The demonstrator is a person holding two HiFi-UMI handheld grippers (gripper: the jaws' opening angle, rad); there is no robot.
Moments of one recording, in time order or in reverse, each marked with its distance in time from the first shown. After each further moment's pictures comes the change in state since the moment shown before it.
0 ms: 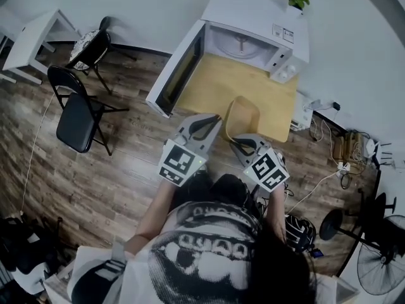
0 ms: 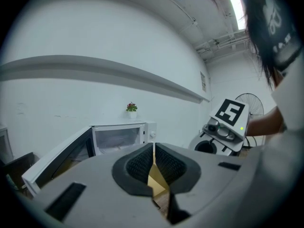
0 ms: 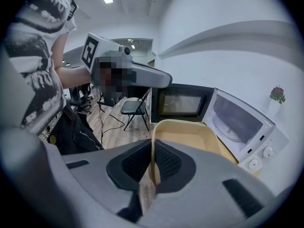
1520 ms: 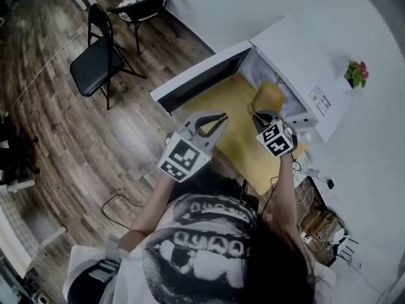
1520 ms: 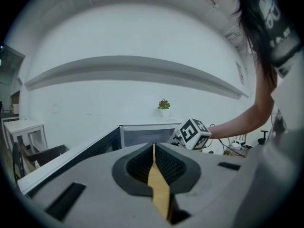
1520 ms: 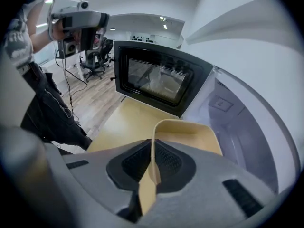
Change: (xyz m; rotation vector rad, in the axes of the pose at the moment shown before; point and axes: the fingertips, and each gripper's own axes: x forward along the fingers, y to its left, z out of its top) left arm 0.068 0.091 0.003 -0.085 0.039 0.405; right arm 0.122 -0.247 -0.026 -0.402 0.217 0.110
